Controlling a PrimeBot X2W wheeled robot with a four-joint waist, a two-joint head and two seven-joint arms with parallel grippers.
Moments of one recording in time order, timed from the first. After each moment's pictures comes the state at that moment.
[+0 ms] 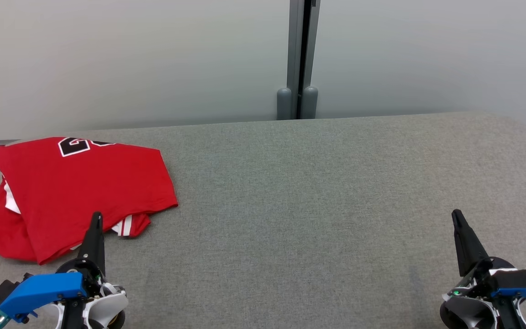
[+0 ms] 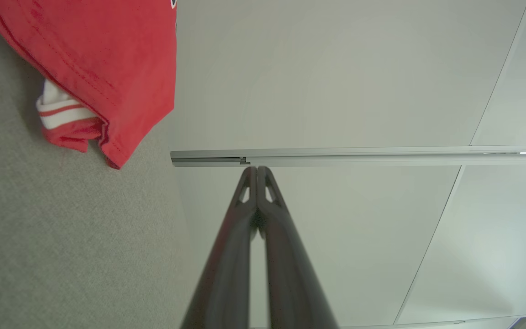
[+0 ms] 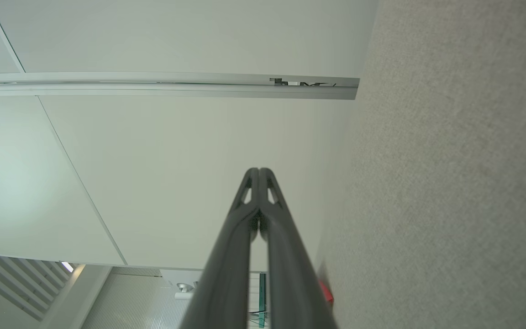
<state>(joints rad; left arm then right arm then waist) -0.10 0.05 0.11 0.25 -1.61 -0.13 0.11 -0.10 -0.05 -0.11 0.25 1.61 0.13 0.11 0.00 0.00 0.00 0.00</state>
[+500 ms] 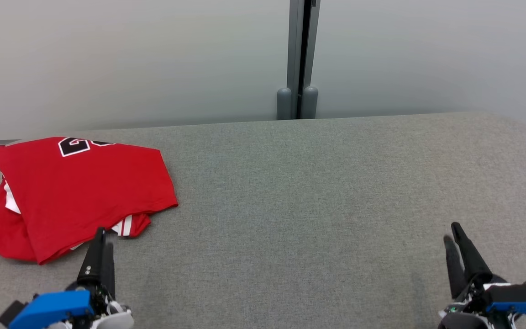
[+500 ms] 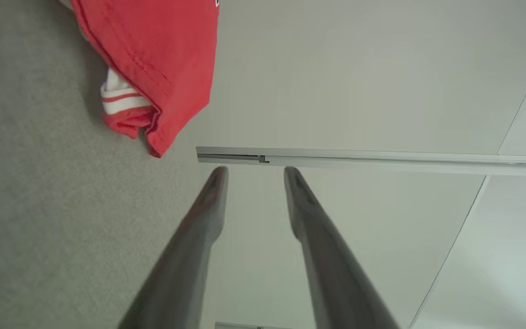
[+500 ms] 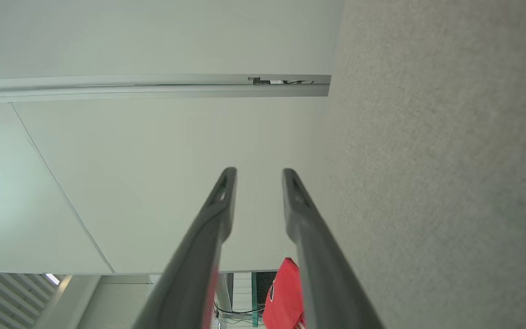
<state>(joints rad) -0.07 0.04 0.11 0.27 -1.61 -0.13 0.11 -0.08 -0.05 -0.11 0.27 1.61 0.13 0.11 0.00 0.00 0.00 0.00</state>
